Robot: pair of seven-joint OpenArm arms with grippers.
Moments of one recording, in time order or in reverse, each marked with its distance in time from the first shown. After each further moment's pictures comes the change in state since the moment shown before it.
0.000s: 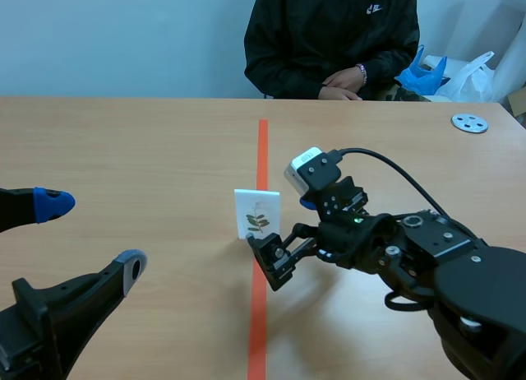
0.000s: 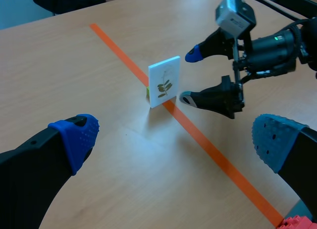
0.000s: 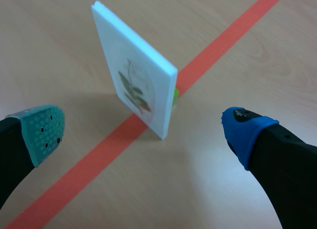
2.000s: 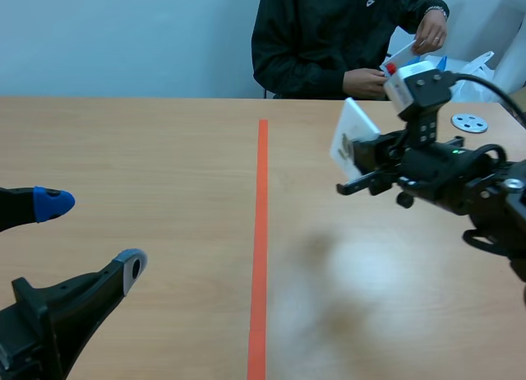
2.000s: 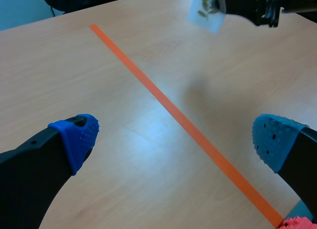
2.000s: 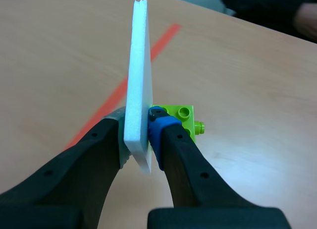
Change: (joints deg) left arm 0.0 0.0 0.0 0.0 0.0 0.0 -0.2; right arm -5.9 6.0 18.4 20.1 10.7 -1.0 -10.6
